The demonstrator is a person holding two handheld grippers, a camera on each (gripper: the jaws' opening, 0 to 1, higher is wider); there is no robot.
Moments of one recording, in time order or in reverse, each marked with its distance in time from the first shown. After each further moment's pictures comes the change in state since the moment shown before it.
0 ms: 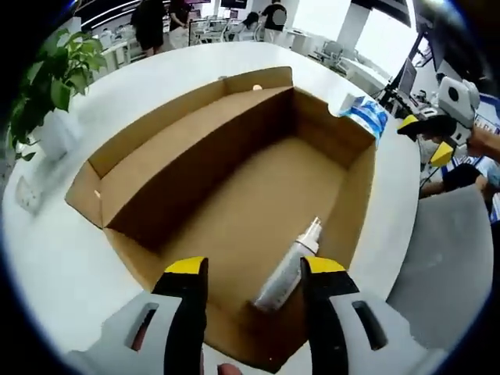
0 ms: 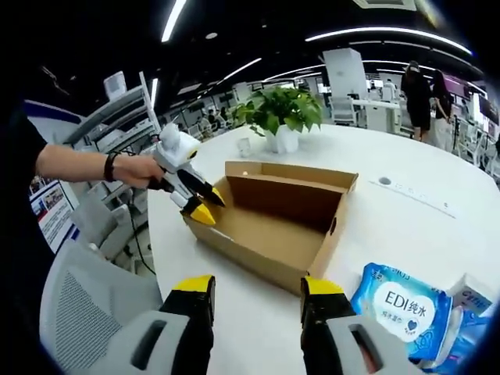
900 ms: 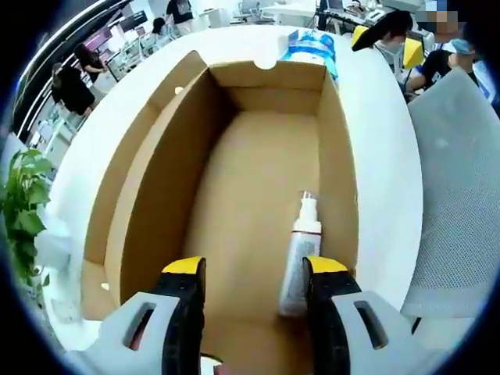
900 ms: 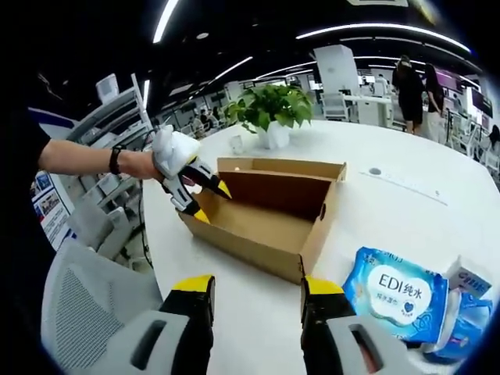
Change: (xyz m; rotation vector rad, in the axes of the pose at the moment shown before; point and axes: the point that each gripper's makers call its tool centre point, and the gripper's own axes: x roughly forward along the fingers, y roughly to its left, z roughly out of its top) left arm 0.014 -0.010 0.005 0.493 0.127 0.000; right arm -0.010 -0.005 -0.013 0.040 0.007 -0.029
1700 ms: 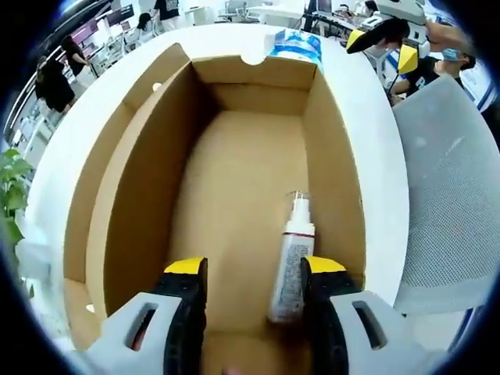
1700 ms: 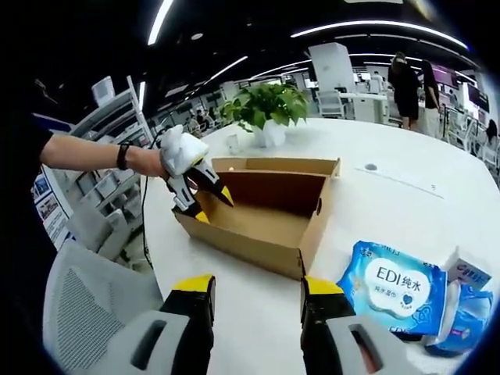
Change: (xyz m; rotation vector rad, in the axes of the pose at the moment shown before) left arm 0.014 -0.012 0.005 0.013 0.008 -0.138; right arm -0.004 -0.003 -0.005 0.023 0.000 -0.012
